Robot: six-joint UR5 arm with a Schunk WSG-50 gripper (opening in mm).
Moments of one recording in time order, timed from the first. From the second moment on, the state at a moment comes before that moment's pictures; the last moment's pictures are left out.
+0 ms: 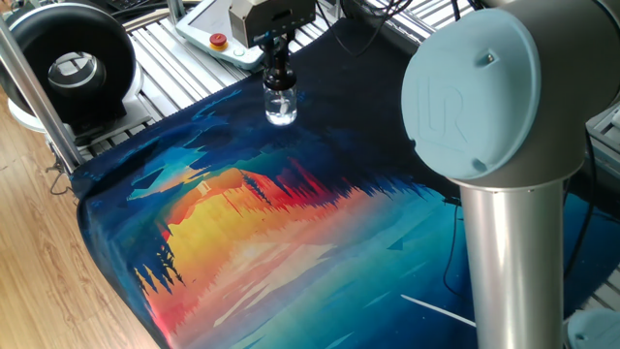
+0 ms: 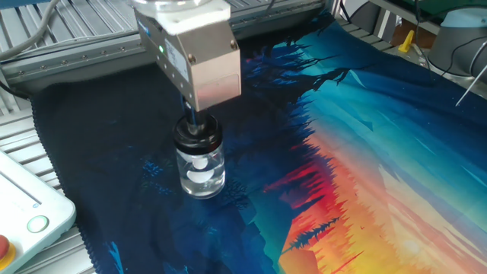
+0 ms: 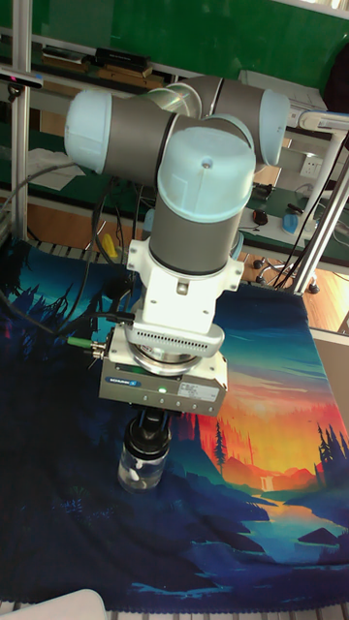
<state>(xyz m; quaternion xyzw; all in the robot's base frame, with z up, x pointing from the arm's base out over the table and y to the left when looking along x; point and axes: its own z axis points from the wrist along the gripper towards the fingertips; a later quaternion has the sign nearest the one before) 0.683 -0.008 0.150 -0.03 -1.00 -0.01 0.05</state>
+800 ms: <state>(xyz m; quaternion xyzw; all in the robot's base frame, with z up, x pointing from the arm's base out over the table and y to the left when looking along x) 0.692 -0.015 0.137 -0.02 -1.00 -0.01 0.04</state>
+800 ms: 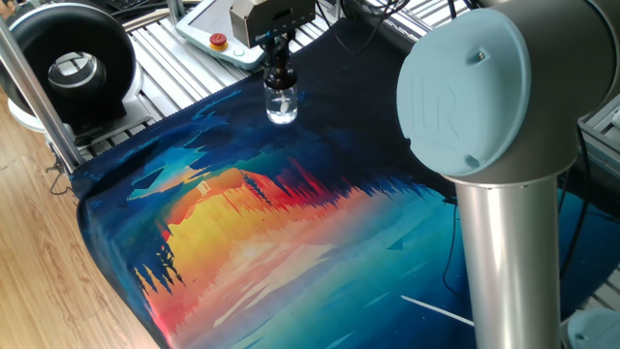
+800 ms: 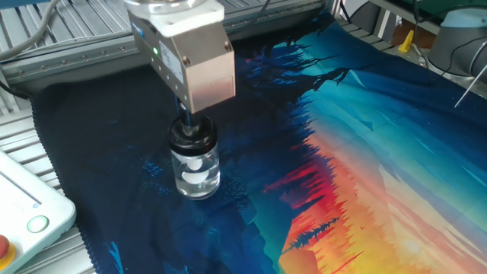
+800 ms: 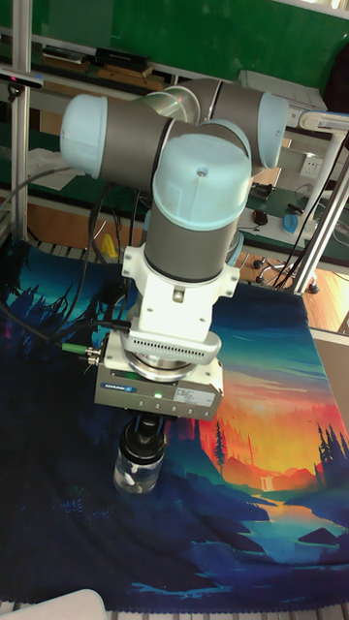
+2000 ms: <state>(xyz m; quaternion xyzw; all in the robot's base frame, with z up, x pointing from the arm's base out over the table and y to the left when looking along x) 0.699 -0.013 0.114 0.02 -1.00 -0.01 0.04</state>
